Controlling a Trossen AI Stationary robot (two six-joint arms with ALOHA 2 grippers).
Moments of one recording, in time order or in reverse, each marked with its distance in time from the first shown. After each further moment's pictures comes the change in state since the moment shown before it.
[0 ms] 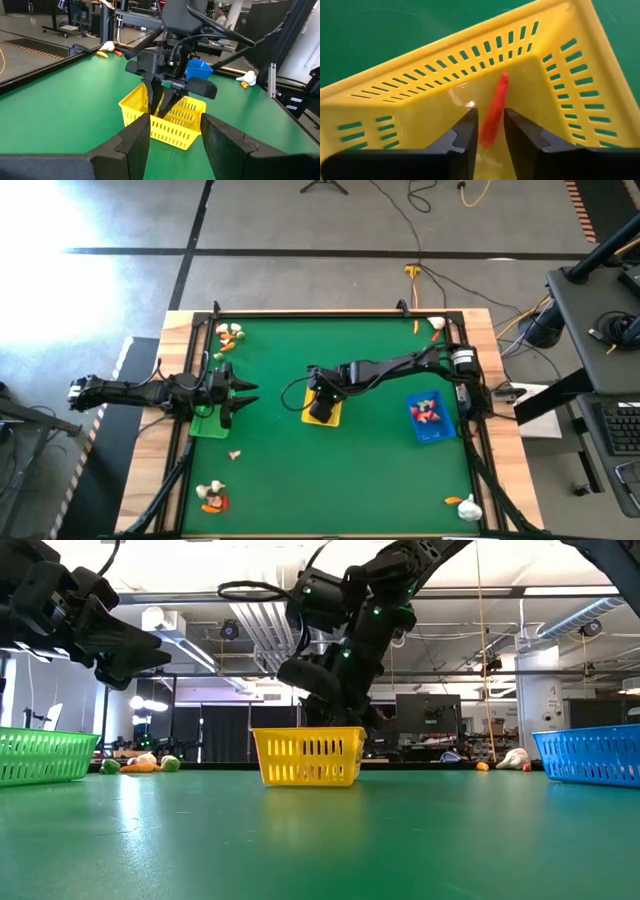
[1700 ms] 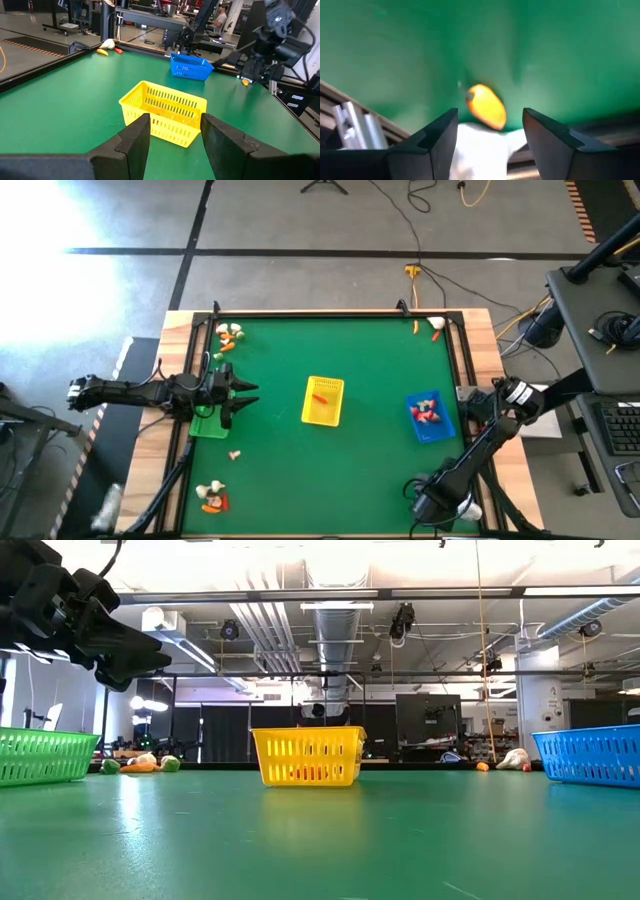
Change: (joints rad) left arm 0.000 0.011 0.000 -0.001 0.000 0.000; right arm 0.954 -0.232 -0.384 -0.438 -0.544 0.831
